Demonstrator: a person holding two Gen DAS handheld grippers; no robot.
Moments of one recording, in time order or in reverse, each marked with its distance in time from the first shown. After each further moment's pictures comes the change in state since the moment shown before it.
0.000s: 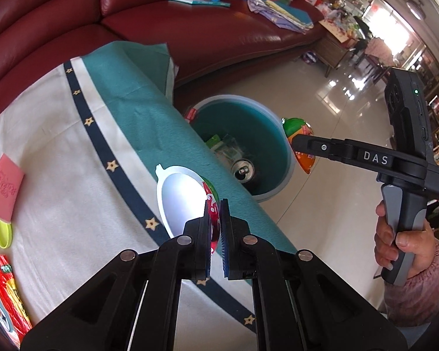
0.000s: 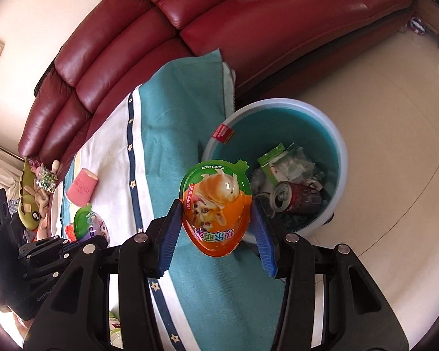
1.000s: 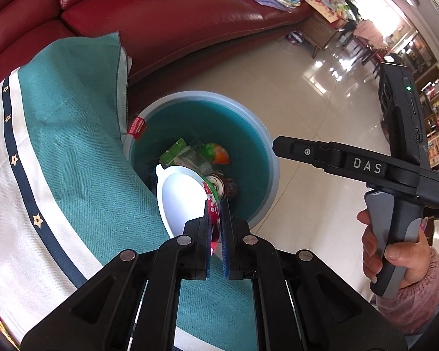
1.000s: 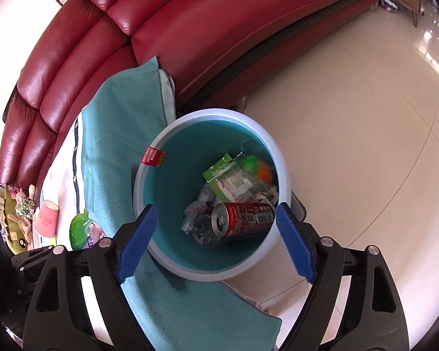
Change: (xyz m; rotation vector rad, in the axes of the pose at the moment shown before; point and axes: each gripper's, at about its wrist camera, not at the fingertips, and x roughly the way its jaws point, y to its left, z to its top) left arm 0.084 -0.039 0.056 0.046 0.093 -0.068; right arm 0.027 -0.074 0.031 0.114 0.034 -0.098
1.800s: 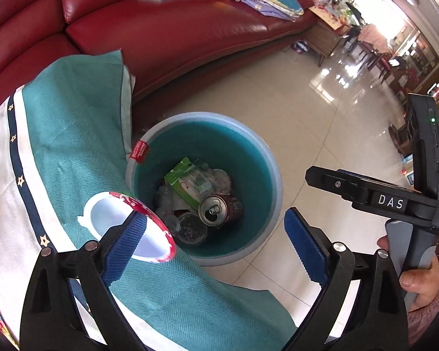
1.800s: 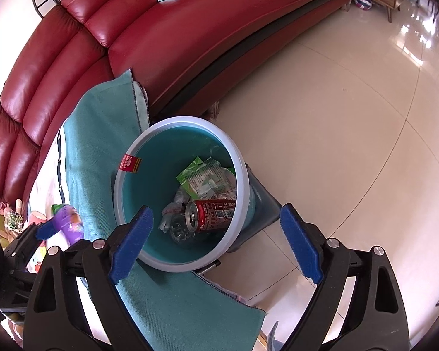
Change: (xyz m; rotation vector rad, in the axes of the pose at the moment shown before) left arm 0.000 -0.012 0.018 0.005 -0.056 0.054; right arm -0.026 -0.018 -0.006 0.047 -0.023 -0.091
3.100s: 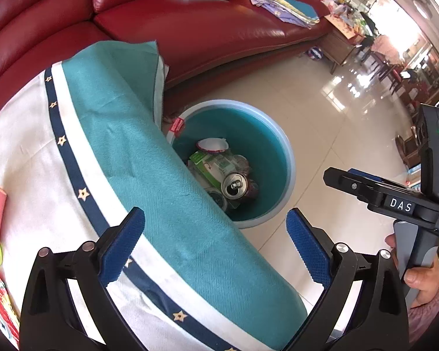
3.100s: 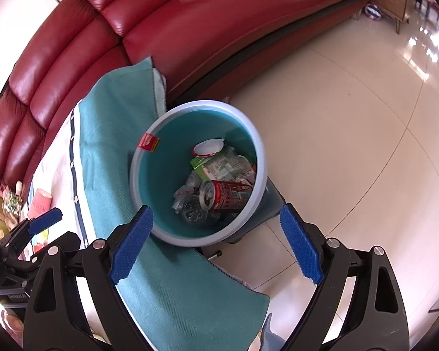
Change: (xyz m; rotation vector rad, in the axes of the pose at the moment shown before) left arm -0.051 0.032 -0.044 -0.074 -0.012 0.044; right arm -0.026 0.035 -0.036 -0.096 -0.009 0.001
